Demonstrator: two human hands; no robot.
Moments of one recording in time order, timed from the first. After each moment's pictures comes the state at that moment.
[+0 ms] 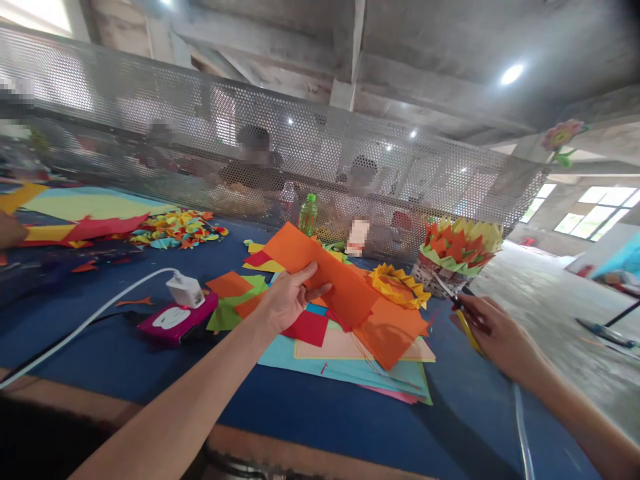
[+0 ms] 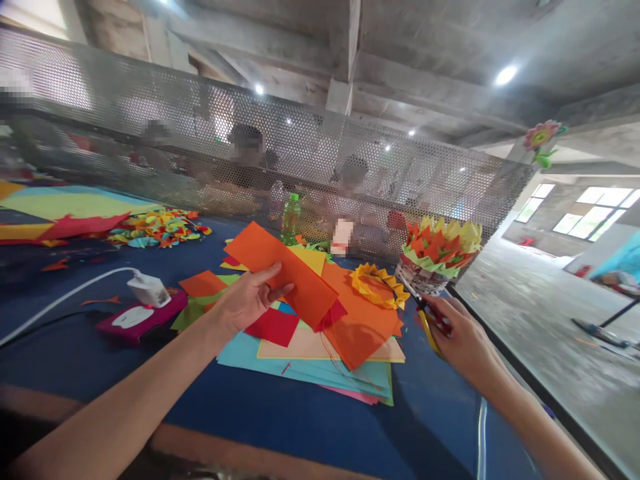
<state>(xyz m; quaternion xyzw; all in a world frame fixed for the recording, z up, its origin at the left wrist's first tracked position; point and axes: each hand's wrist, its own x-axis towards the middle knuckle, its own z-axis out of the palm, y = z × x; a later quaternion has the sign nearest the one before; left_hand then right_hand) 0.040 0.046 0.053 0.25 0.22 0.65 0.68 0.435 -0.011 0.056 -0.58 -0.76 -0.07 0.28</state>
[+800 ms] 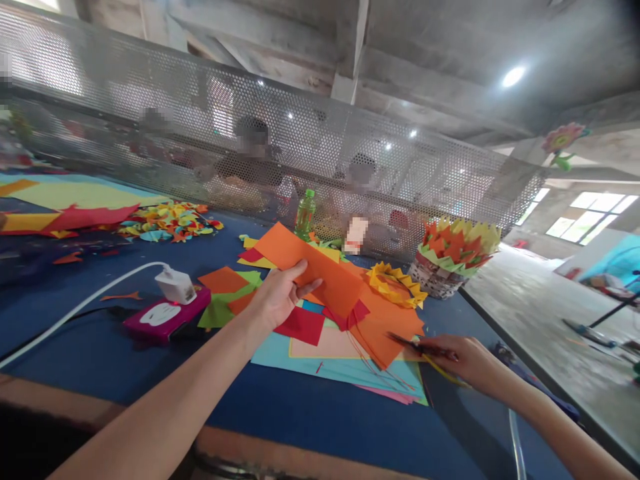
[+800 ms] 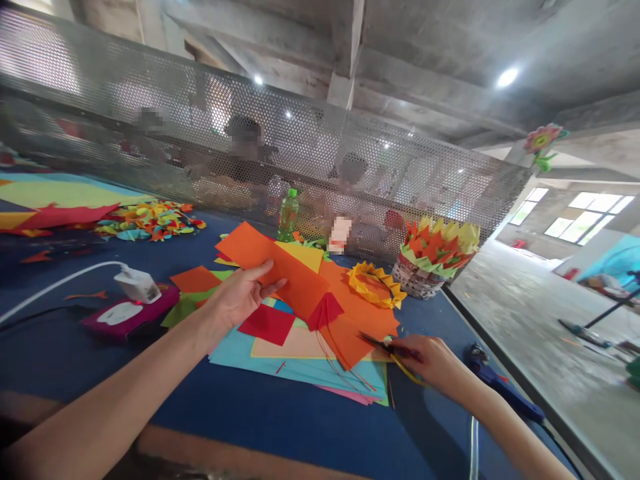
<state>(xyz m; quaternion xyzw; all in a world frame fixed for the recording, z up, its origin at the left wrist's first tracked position) 0.037 0.056 0.046 0.22 0.23 0.68 0.66 0.431 -0.006 0.025 -0.56 -0.82 0.09 0.07</state>
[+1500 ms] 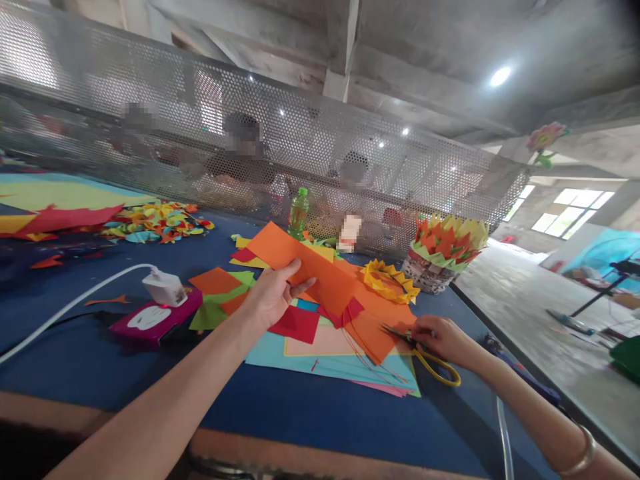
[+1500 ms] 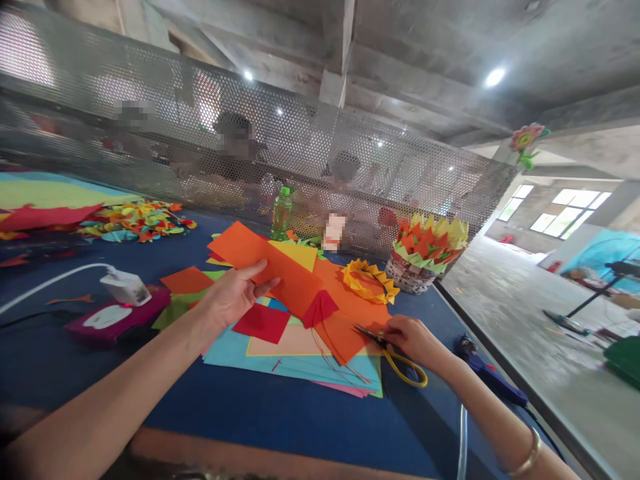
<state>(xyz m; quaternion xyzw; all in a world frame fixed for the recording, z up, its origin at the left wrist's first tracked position) 0.037 0.056 0.044 0.23 0.24 0.68 0.65 0.418 0.016 0.027 -0.59 -0.80 0.10 0.05</state>
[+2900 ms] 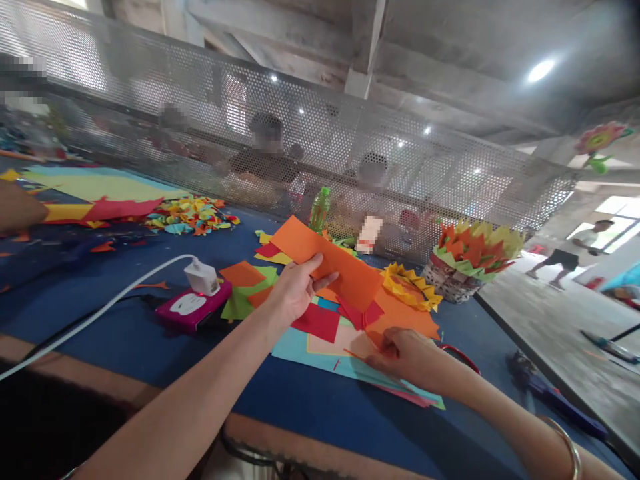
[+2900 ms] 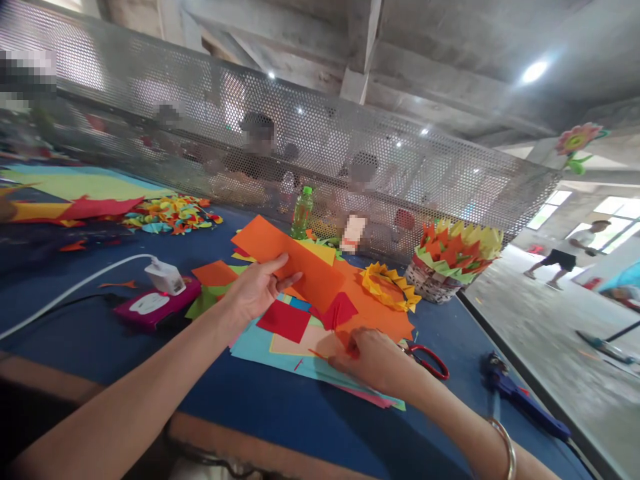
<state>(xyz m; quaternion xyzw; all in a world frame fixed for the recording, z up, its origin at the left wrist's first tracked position) 0.033 0.052 0.056 0.20 0.23 0.70 0.65 0.276 -0.011 0.043 -0.60 -0.79 0.08 -0.03</state>
